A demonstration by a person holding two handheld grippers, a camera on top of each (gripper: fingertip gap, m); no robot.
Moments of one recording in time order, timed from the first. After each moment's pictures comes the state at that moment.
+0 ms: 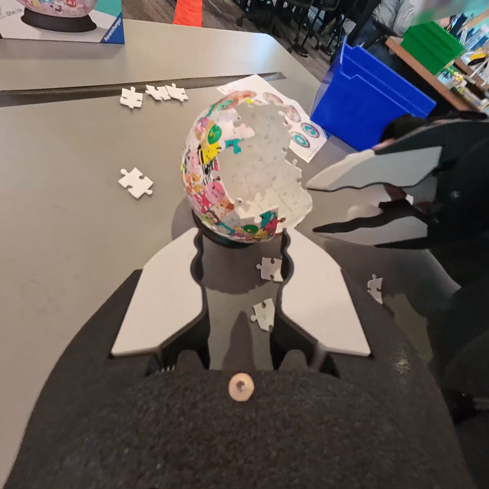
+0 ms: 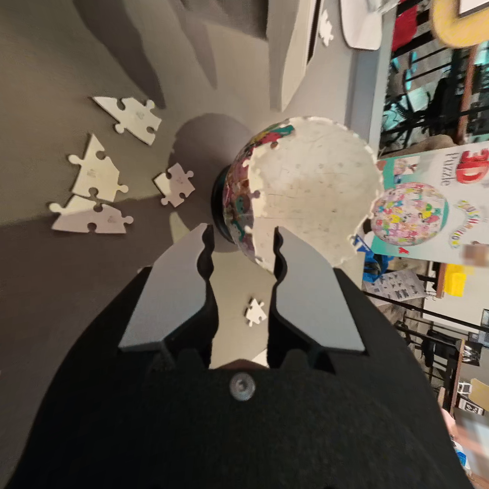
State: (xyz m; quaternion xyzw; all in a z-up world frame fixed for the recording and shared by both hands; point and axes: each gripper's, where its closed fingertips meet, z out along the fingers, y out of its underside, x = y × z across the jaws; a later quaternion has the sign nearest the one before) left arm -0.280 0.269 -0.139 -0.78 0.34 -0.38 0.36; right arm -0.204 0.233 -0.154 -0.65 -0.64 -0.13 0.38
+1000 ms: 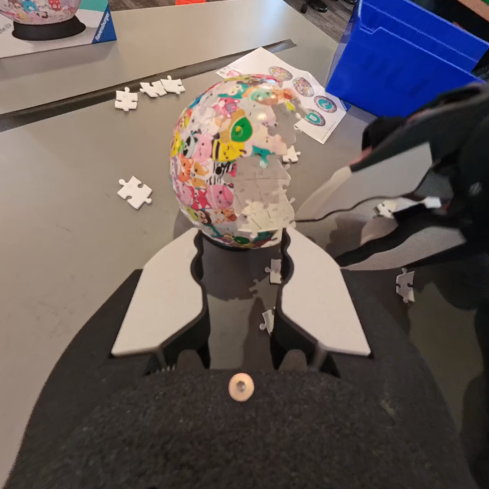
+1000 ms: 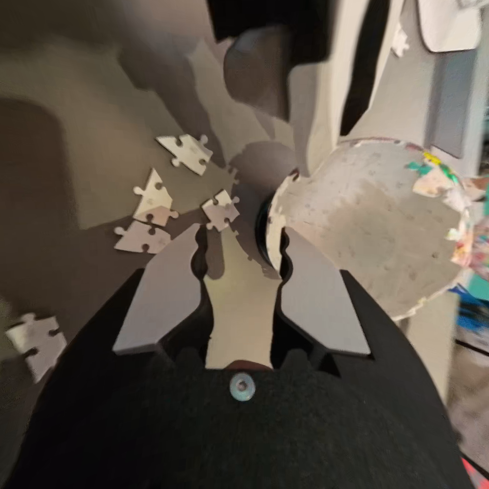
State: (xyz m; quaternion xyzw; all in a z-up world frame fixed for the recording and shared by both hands) left arm -0.263 0.272 -0.148 -0.79 0.38 -0.32 0.36; right arm -0.227 0.218 -0.175 -0.68 -0.66 0.01 0.31
